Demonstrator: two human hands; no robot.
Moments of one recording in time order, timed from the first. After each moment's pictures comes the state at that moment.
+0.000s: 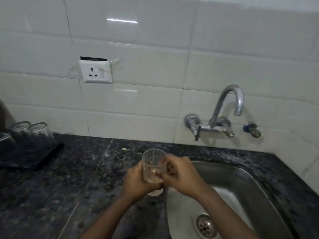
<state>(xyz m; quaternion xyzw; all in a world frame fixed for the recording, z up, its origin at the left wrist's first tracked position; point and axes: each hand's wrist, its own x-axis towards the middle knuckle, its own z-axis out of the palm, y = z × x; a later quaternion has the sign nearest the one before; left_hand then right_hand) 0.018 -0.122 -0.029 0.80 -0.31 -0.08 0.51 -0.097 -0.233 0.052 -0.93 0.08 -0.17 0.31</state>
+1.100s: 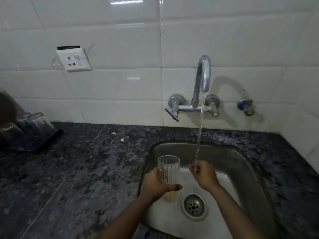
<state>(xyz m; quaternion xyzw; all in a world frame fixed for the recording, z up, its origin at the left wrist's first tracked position) -0.101 -0.233 -0.063 0.86 -0.21 -0.20 0.43 -0.170 -0.405 -0.076 -0.85 0.32 -0.13 0.41</state>
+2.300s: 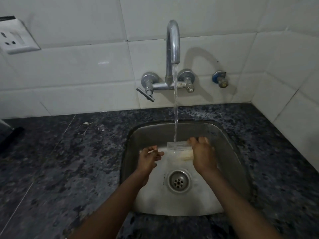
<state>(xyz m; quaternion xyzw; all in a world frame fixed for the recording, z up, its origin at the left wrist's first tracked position) -0.101 -0.284 -0.092 0.69 -0.09 -0.34 0.63 -0.216 -0.423 -0.082 -0.92 0.36 -0.12 0.10</state>
